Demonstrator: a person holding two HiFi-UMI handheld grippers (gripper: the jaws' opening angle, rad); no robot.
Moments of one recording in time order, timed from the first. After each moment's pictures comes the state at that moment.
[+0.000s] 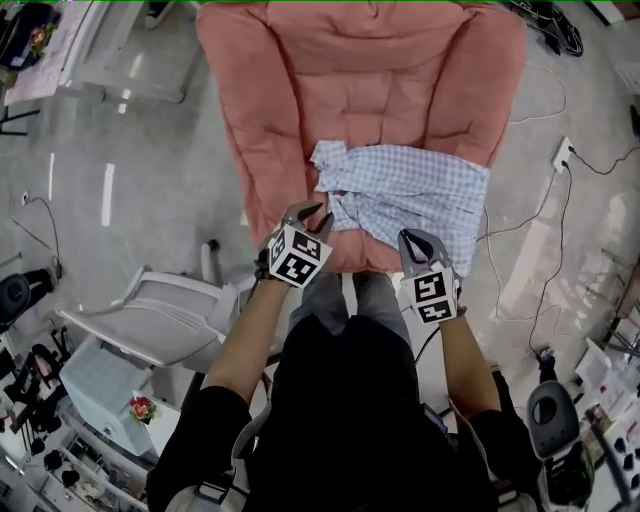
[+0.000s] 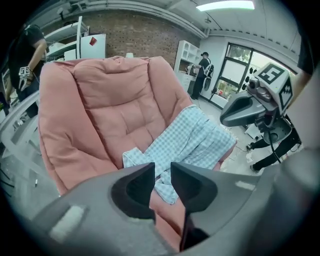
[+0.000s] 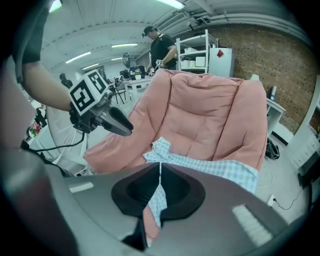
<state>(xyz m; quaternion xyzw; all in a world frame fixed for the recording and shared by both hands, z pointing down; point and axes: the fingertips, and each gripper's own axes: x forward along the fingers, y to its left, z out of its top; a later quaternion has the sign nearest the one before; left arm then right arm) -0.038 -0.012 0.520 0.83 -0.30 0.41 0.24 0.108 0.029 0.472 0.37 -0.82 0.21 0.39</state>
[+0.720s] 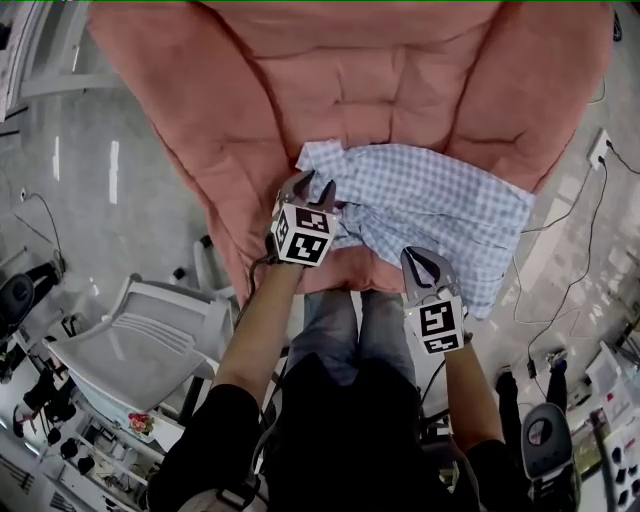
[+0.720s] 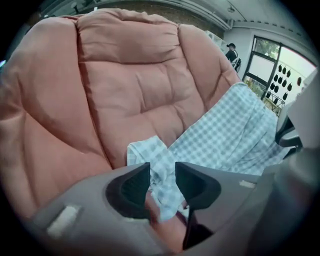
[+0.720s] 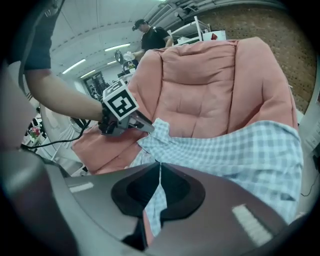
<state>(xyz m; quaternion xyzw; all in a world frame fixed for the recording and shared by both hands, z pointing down) -0.027 -0.116 0.687 0.77 -0.40 0.42 0.27 0.126 0.005 0.597 0.34 -0.82 0.27 0.37</state>
